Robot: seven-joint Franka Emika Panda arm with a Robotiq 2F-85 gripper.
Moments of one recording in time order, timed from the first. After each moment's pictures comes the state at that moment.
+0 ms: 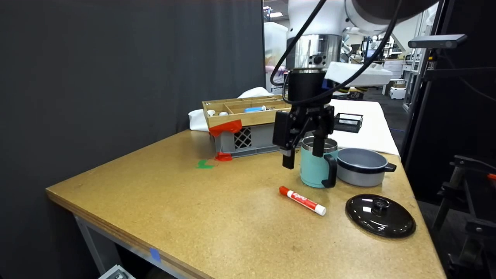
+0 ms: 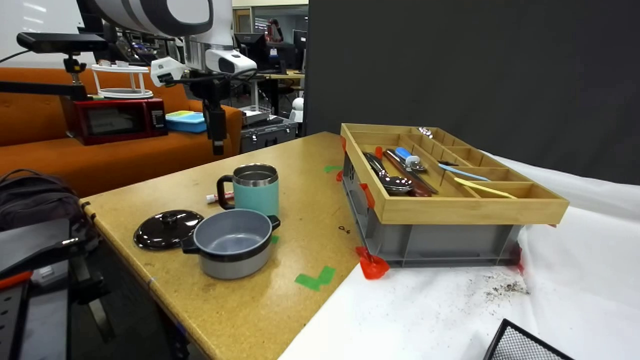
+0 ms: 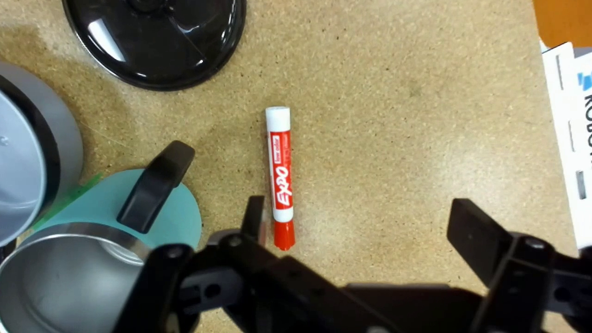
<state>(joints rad) 0.27 0.28 0.19 -2.33 0.07 2.64 0.56</state>
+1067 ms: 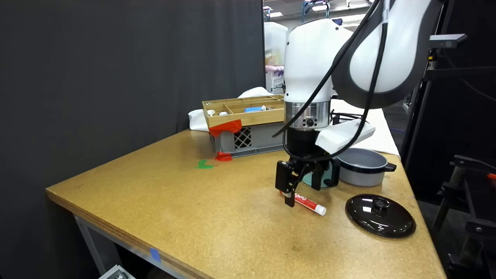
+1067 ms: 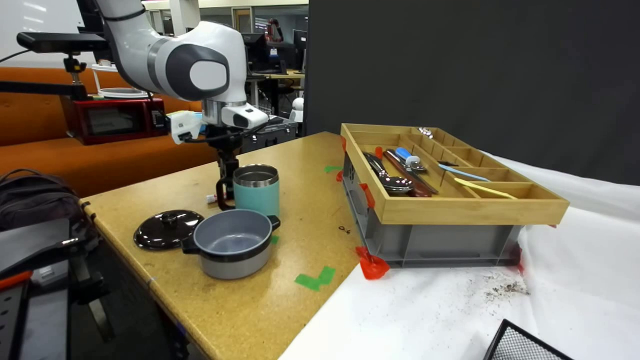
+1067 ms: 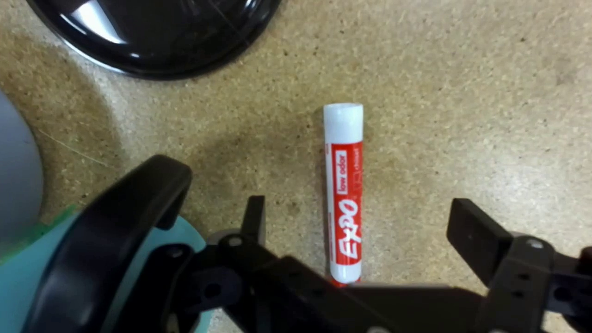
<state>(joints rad) 0.35 0.53 0.07 -2.27 0.03 2.80 0.56</state>
